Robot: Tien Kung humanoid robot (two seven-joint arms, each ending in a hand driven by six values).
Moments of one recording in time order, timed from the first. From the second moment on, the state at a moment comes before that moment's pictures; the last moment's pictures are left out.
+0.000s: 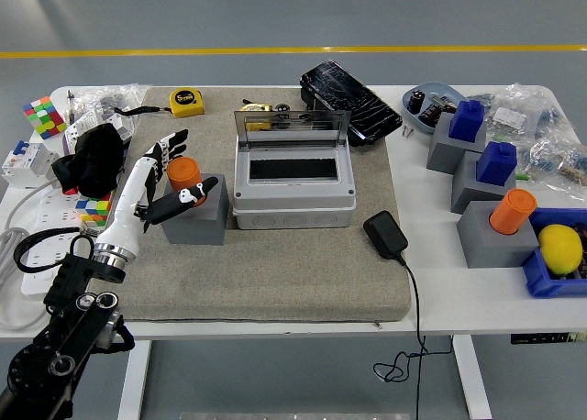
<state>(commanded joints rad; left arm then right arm) -0.19 0.01 -1.31 -1.07 1.48 0.14 -0.42 0.00 -0.11 1.72 0.18 -1.48 0.00 -0.15</state>
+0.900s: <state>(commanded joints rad) -0.26 0.00 -1.23 -0.93 1.21 0.18 -0.57 0.00 -0.11 1.70 0.18 -1.48 0.00 -0.16</state>
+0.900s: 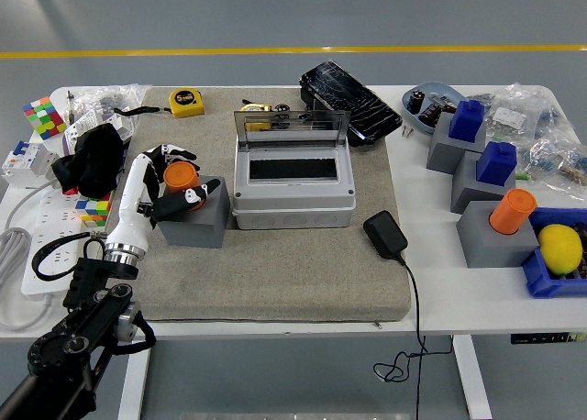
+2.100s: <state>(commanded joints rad) -0.33 0.01 -1.15 -1.11 1.47 0.20 -0.51 0.00 -0.10 1.72 0.18 -1.49 -0.01 -0.14</state>
